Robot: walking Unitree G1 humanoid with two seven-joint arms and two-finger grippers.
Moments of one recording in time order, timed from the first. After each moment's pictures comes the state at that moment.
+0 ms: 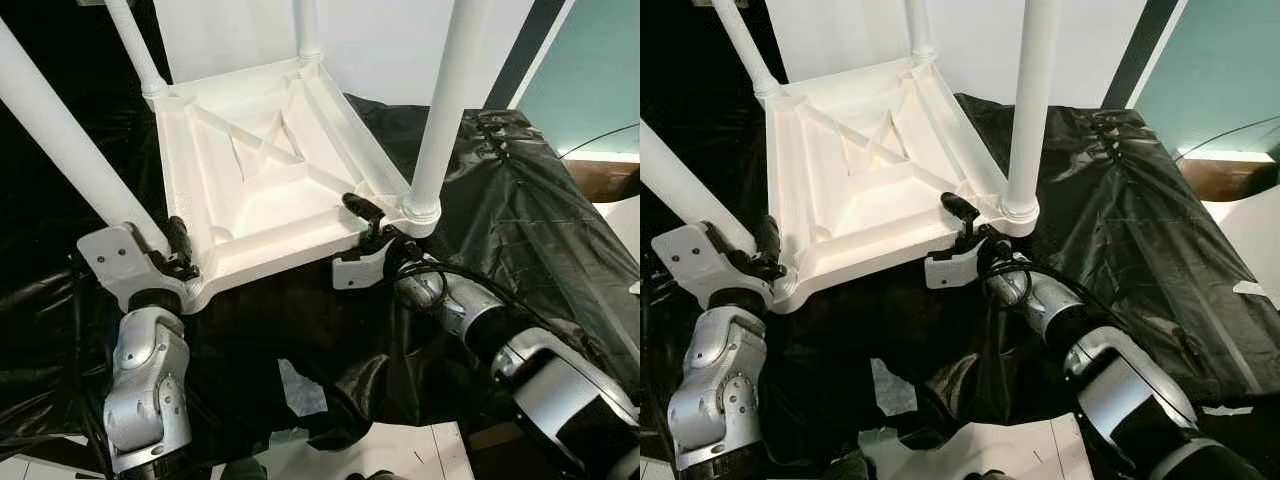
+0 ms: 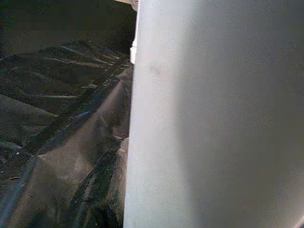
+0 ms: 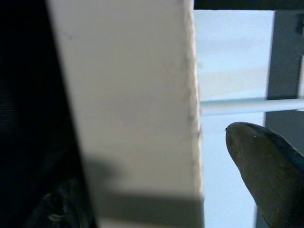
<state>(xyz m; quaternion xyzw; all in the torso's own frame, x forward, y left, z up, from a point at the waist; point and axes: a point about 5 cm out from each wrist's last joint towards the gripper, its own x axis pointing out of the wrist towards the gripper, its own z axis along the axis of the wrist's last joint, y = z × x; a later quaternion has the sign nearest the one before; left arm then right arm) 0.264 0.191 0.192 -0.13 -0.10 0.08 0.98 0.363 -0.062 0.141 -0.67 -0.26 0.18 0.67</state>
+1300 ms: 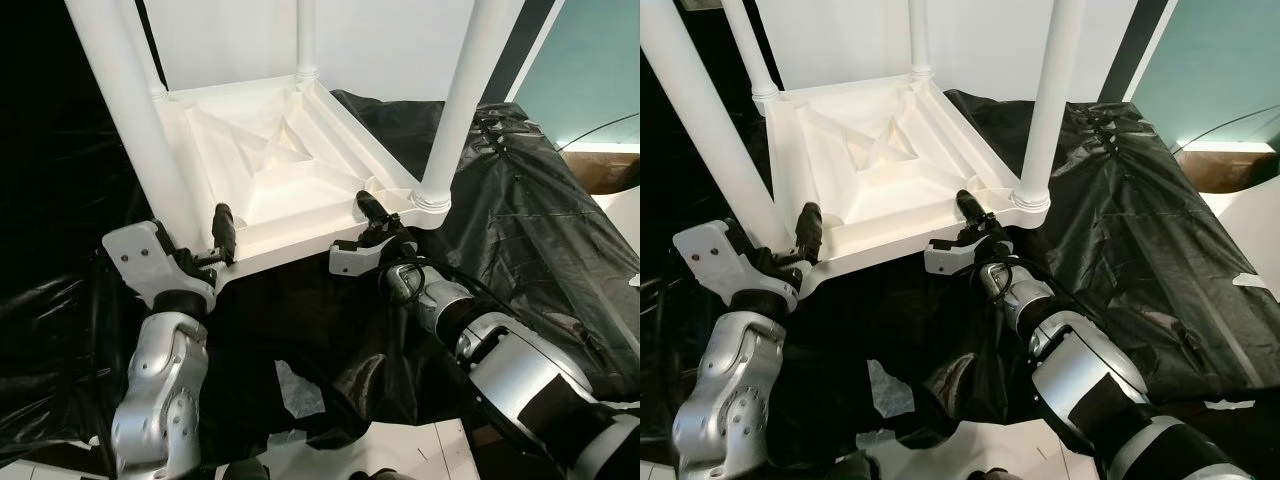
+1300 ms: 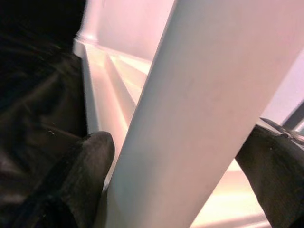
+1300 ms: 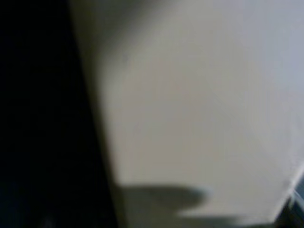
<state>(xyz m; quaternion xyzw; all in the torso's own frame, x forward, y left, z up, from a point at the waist) 0.237 0.159 0.201 -0.18 -0.11 -0.03 0.98 0.376 -0.068 0.128 -0.68 -0.18 0.08 0.71</state>
